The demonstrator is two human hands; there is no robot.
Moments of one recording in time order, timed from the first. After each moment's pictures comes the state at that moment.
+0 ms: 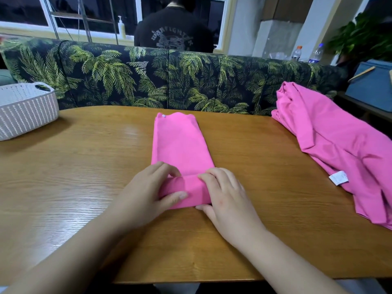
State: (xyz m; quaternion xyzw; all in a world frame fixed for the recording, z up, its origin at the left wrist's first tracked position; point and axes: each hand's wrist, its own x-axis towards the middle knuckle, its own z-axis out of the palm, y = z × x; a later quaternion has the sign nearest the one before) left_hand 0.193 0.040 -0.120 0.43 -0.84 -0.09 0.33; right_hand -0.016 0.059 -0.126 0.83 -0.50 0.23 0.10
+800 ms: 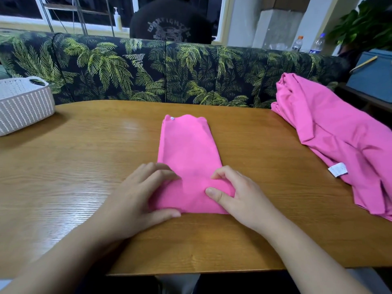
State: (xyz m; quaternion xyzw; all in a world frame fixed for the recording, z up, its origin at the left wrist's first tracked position) left_hand 0.202 0.064 -0.122 0.37 -0.87 -0.04 0.32; right_hand -0.049 0.058 -0.111 0.78 -0.51 0.28 -0.21
